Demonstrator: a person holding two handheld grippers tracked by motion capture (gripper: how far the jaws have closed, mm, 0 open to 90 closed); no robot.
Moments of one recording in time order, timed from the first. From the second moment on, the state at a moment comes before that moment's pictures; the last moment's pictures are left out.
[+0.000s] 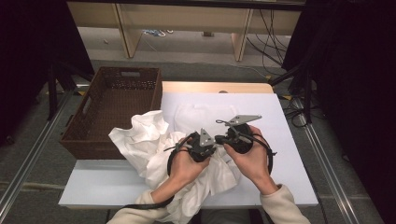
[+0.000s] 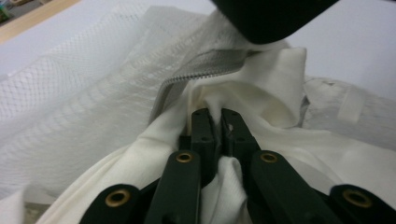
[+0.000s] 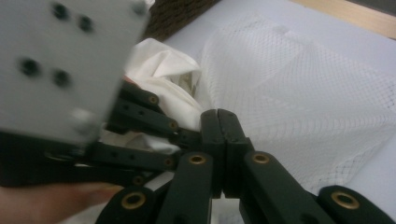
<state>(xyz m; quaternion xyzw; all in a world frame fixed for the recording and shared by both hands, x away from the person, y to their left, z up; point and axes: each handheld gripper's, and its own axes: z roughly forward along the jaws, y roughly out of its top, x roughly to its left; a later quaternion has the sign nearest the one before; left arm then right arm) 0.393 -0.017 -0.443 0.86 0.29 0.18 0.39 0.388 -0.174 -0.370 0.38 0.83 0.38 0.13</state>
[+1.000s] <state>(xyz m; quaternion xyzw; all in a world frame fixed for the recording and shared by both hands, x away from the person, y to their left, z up) 0.409 0.044 -0.419 0.88 0.26 0.15 0.37 0.393 -0.179 -0.370 0.39 0.83 0.38 0.12</state>
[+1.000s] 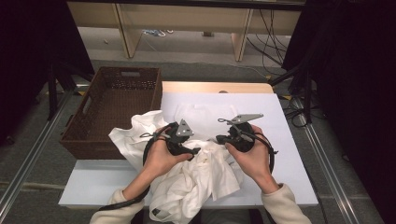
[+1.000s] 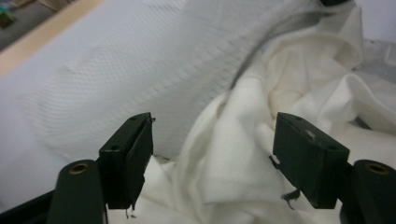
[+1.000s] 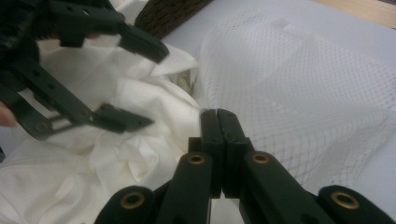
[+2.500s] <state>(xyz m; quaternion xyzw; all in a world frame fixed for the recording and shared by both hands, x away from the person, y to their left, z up) 0.378 0.012 -0.405 0.86 0.24 0.11 0.43 0.393 -0.183 -0.371 0.40 0.82 0.38 0.10</state>
